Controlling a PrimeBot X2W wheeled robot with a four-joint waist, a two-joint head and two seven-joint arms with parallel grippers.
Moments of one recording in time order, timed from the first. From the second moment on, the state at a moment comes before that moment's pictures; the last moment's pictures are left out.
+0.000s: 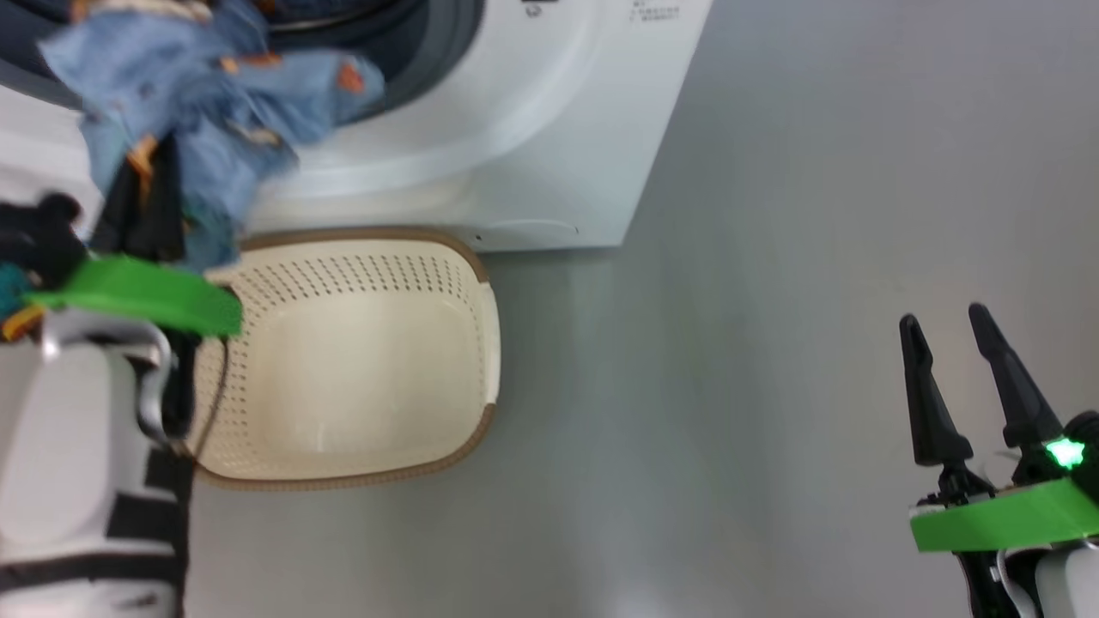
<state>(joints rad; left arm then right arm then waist) -0.67 0.12 0.01 0.45 -0.22 -0.13 -0.26 -0.09 -0.19 -0.04 -0.03 0.35 0.12 -0.26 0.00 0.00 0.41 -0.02</state>
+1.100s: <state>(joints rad) -1.19 0.26 0.15 0.73 -0.12 -0.11 -0.26 -0.21 -0.13 0.01 -0.03 0.36 0.12 -0.26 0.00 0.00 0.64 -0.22</state>
